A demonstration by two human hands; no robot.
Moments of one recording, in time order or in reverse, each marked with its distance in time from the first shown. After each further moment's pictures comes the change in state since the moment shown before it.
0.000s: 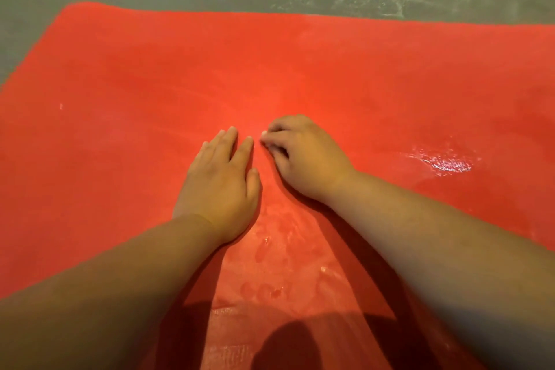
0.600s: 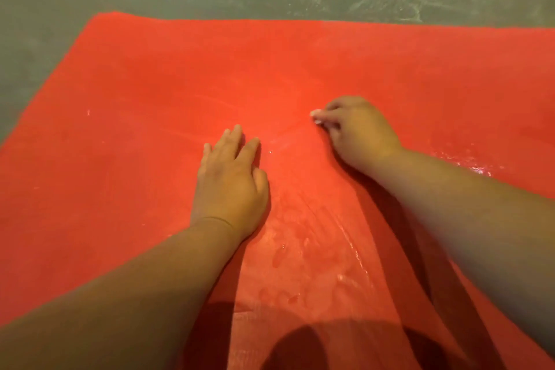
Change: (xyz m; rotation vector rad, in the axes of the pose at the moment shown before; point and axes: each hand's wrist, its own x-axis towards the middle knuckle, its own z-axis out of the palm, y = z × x) left_hand 0.005 -0.002 -0.002 -0.112 0.133 -0.102; right_hand 0.014 0.052 -0.026 -0.083 0.050 0.161
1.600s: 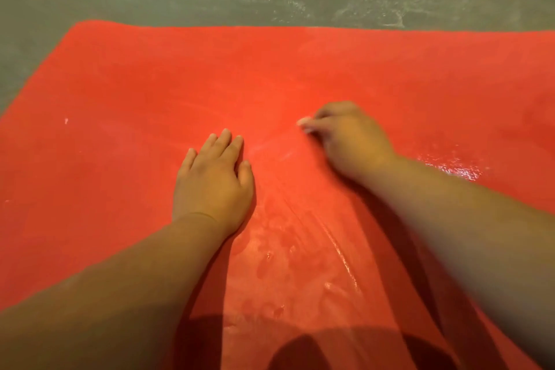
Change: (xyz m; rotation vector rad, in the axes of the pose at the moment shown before) left_hand 0.014 -0.002 0.006 0.085 -0.056 -0.073; right_hand -0.011 0.010 -0.004 -0.083 -0.043 -0.059
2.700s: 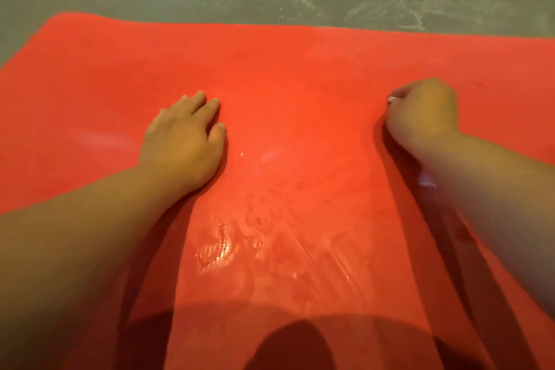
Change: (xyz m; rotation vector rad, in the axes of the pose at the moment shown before) left_hand 0.099 -0.041 -0.010 0.064 0.025 0.099; right_hand 0.044 0.069 -0.008 -0.026 0.150 0.712
